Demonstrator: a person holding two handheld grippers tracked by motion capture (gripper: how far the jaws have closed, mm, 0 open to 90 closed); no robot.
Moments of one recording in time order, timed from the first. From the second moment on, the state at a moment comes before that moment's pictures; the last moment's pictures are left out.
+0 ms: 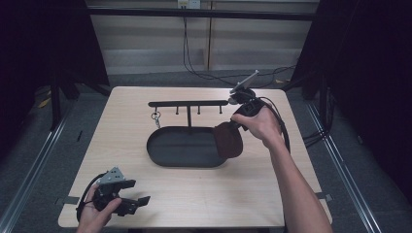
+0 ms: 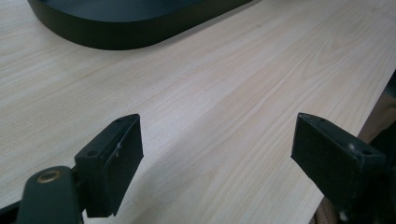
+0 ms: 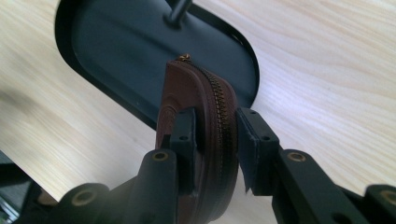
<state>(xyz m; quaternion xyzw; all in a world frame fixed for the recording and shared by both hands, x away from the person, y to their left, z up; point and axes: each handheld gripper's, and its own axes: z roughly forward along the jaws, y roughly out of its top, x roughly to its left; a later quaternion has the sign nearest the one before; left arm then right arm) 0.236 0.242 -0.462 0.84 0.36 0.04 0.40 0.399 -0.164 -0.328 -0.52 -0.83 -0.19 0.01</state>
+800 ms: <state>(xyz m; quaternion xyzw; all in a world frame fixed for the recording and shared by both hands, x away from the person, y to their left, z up) 0.234 0.243 -0.461 0.84 0.36 0.05 0.40 0.420 -0.166 -0.354 -0.56 -0.77 -0.29 0.04</state>
